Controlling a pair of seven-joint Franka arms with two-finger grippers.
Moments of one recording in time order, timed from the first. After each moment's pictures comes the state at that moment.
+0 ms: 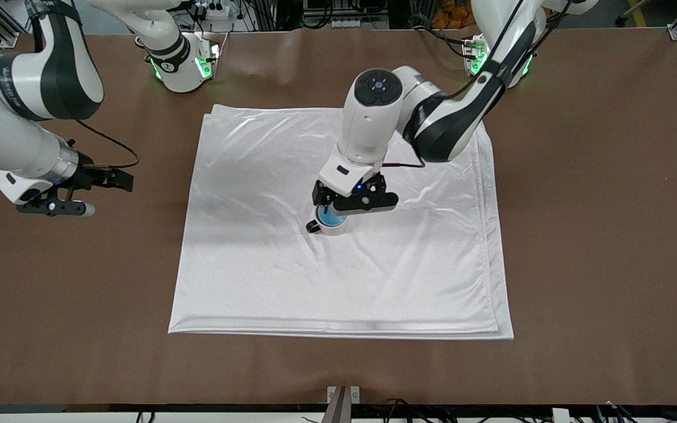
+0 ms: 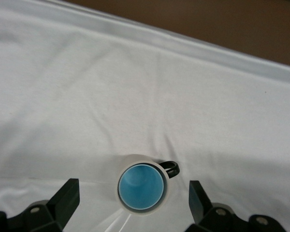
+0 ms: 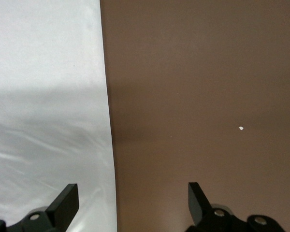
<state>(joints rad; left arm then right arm) -0.47 0.52 -0.35 -1.44 0.24 2.18 -1.05 -0.01 0.05 0.04 -1.94 -0.04 1.85 0.10</state>
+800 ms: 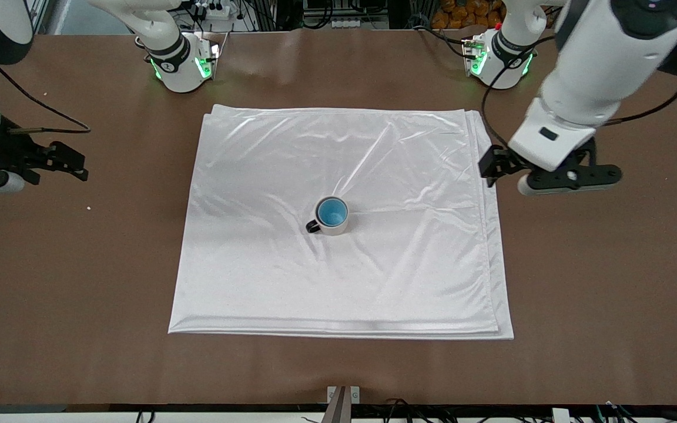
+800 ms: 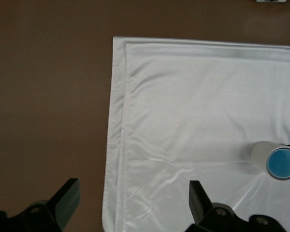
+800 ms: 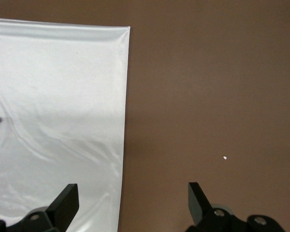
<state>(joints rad) -0.07 0.17 -0.34 -1.45 0.13 1.66 -0.45 -0.05 -0.01 0.04 -1.71 0.03 1.72 -0.07</state>
